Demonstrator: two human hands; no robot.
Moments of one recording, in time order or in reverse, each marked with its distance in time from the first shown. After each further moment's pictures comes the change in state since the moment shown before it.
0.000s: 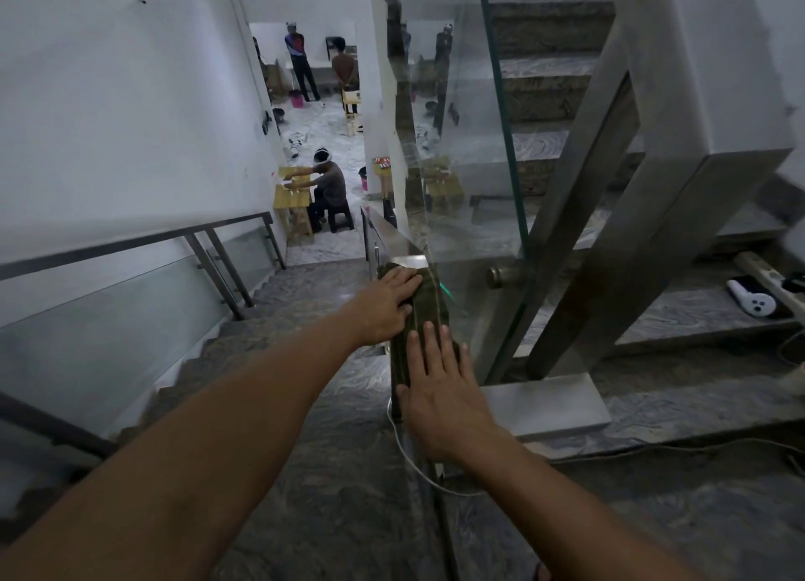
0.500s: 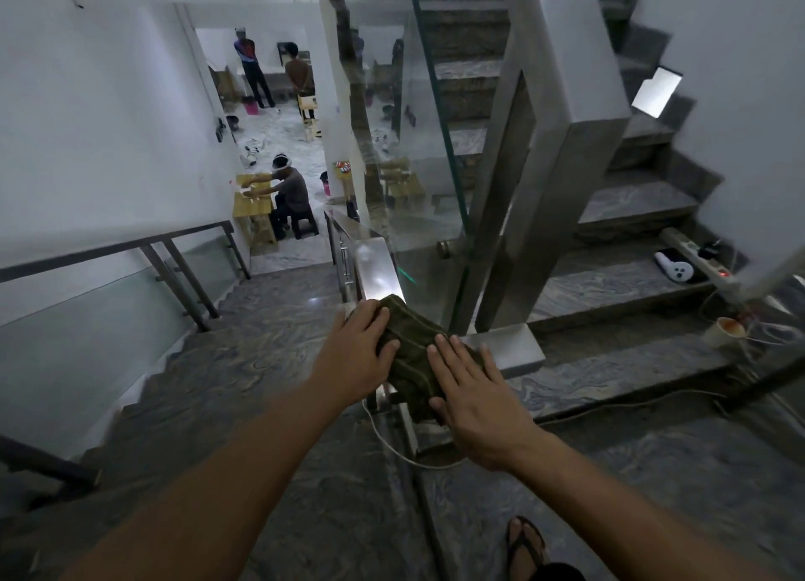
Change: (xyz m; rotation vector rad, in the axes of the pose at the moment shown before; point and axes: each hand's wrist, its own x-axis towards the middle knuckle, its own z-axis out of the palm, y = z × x) left_hand -0.102 0.061 0.049 0.060 0.217 -0.031; right_hand -0.102 0.055 -0.004 -0.082 0.012 -0.084
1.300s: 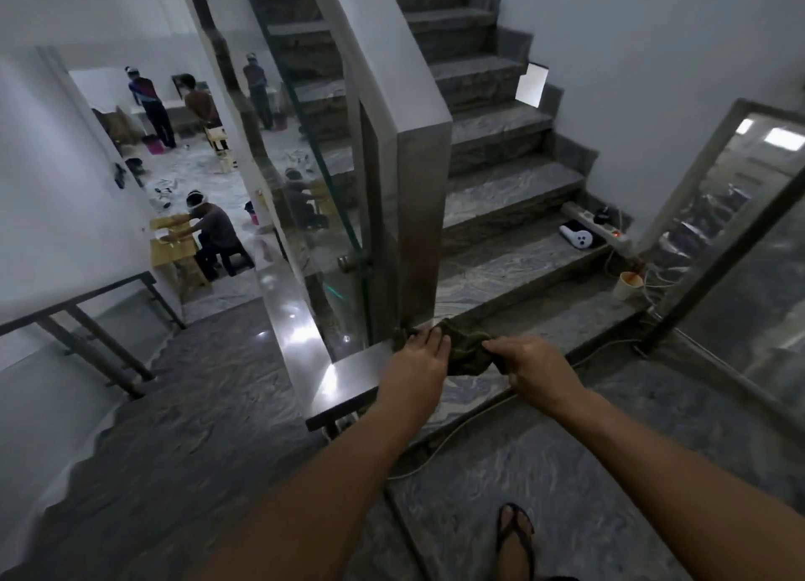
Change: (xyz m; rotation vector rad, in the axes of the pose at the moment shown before) left_hand 0.031 0.163 0.051 0.279 -0.169 0.390; right_hand -0.077 0.149 -0.001 0.214 0.427 0.319
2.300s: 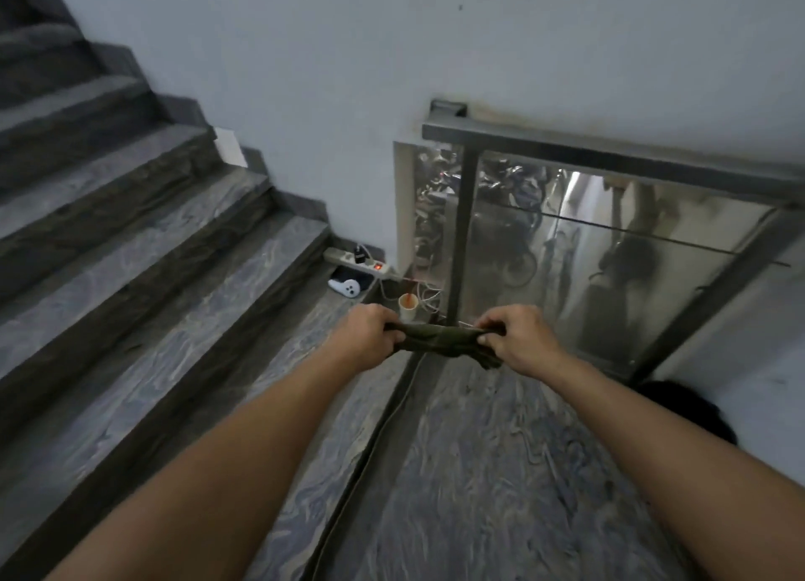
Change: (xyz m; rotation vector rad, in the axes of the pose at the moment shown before) left_hand 0.404 0.309 -0.158 -0.412 -0.298 0.310; right_hand -0.029 0.350 -0.310 0.163 0.170 0.882
